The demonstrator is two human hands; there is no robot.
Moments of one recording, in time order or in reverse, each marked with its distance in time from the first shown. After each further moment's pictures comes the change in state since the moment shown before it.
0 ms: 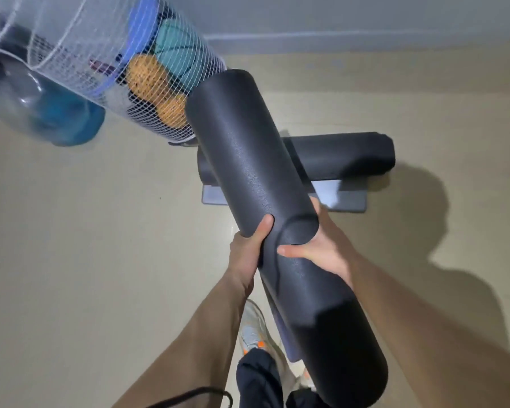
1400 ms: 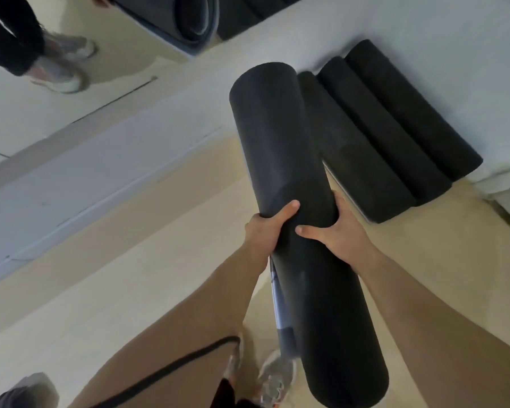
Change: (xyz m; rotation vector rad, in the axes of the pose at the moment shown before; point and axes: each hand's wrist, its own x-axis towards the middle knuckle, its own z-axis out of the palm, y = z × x) left_hand -0.009 0.096 1.226 0.565 -0.496 0.027; right_hand -0.177 0.280 -1.108 0.330 0.803 0.157
